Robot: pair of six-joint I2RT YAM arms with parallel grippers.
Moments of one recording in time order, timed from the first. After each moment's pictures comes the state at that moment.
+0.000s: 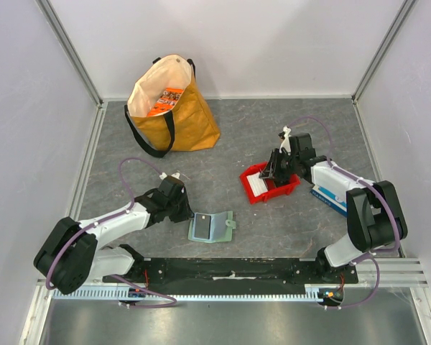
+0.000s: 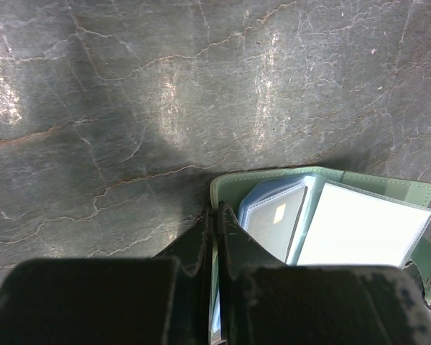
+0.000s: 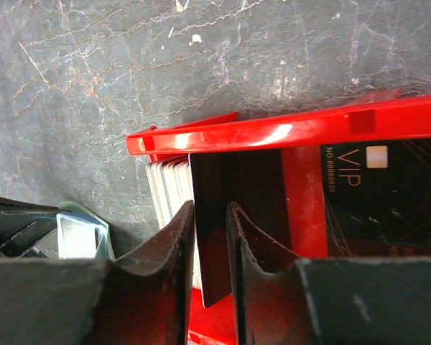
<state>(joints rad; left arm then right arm) -0.61 1.21 0.48 -0.23 0.06 -0.79 0.26 1.55 0.87 -0.19 -0.41 0.44</state>
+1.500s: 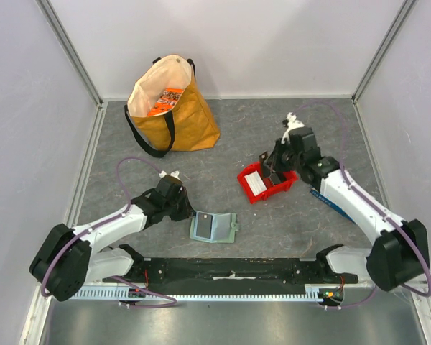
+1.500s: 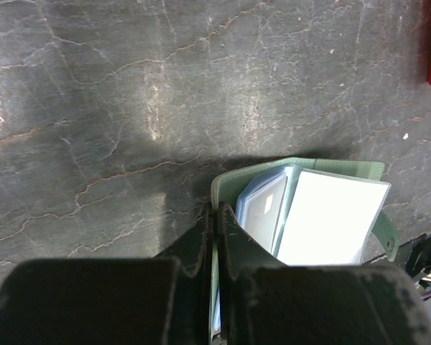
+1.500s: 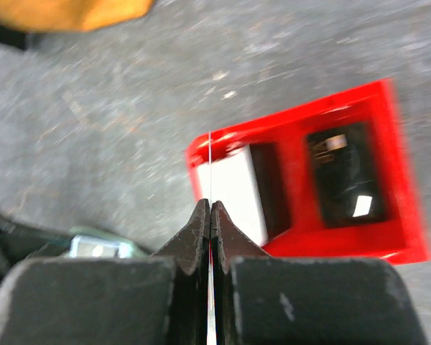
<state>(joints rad) -0.61 1.16 0.48 -0.23 0.08 -0.79 0.34 1.30 0.98 -0.36 -0.13 0.41</state>
